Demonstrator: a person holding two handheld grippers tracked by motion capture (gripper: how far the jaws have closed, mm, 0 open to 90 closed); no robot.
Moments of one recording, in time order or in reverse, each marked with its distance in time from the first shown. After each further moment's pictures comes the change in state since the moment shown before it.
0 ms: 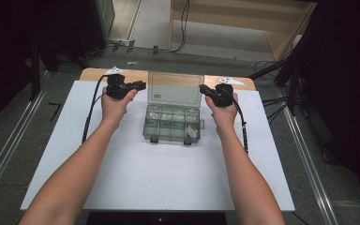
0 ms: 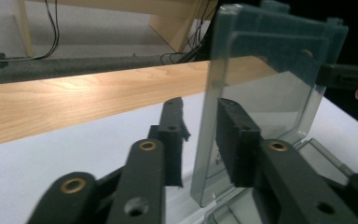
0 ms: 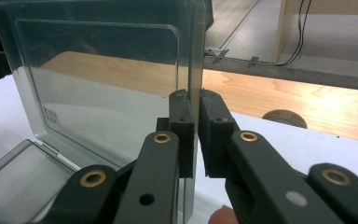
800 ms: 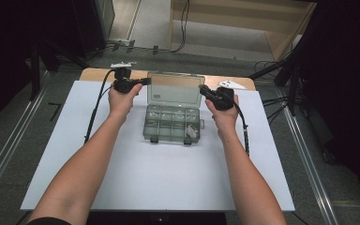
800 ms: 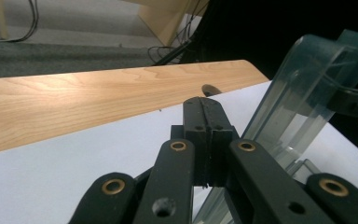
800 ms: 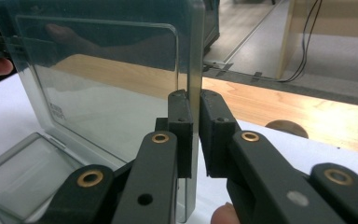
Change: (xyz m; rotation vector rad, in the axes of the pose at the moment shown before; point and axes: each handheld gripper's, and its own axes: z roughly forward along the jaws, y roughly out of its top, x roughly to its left) left arm 0.003 0.013 0.030 0.033 -0.076 -0.065; right arm 0.002 -0.008 -0.008 -0.053 0.028 -0.052
